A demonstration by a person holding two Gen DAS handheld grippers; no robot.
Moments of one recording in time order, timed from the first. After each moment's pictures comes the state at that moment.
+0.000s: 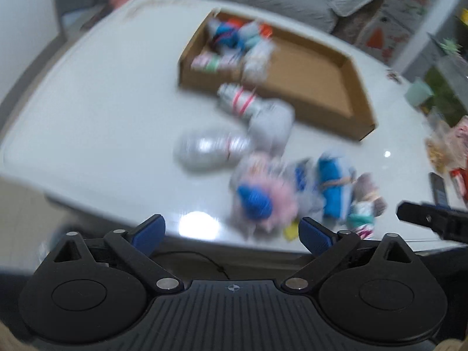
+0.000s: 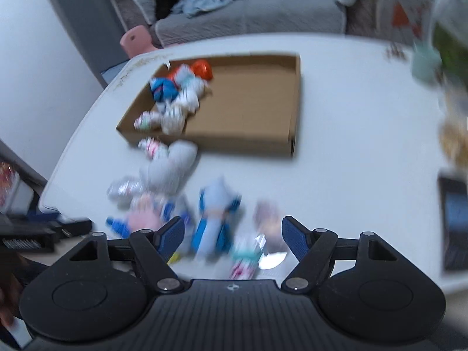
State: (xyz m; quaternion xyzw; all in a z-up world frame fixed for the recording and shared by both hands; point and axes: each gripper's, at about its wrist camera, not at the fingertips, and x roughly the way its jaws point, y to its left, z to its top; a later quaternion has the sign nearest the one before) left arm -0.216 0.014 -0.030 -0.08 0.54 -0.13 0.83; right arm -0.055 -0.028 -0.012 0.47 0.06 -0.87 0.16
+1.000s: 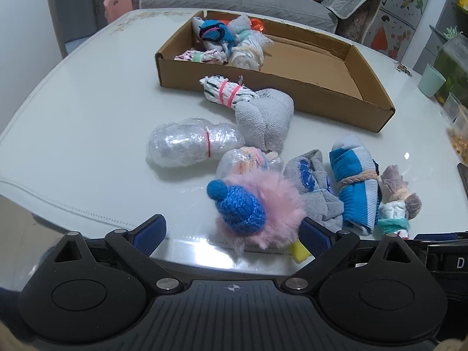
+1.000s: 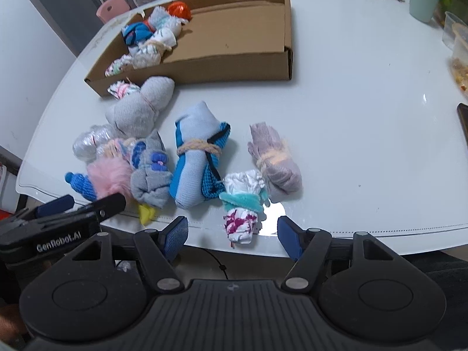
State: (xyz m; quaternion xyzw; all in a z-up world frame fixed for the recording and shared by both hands) left arm -0.213 -0.033 -0.073 -0.01 0.48 -0.15 0.86; right arm -0.066 -0.028 -0.072 0.53 0.06 -0.84 0.13
